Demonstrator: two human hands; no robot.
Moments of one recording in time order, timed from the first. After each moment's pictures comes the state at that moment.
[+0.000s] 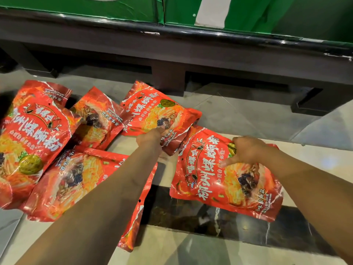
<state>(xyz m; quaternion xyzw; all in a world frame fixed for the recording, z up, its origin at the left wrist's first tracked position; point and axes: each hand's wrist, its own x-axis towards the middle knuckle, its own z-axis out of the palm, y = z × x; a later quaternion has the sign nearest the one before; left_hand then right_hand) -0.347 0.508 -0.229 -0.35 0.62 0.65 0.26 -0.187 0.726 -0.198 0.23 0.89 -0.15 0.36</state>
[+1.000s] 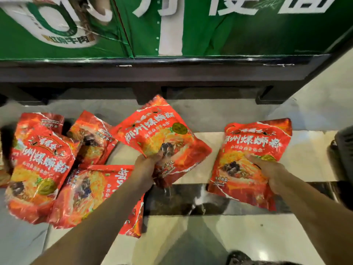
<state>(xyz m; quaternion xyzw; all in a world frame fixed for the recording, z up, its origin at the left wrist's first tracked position) -0.266 0.474 -0.132 -0.14 0.65 0.62 0.42 -0.044 0.722 -0.140 0.69 0.41 -0.59 -0.01</state>
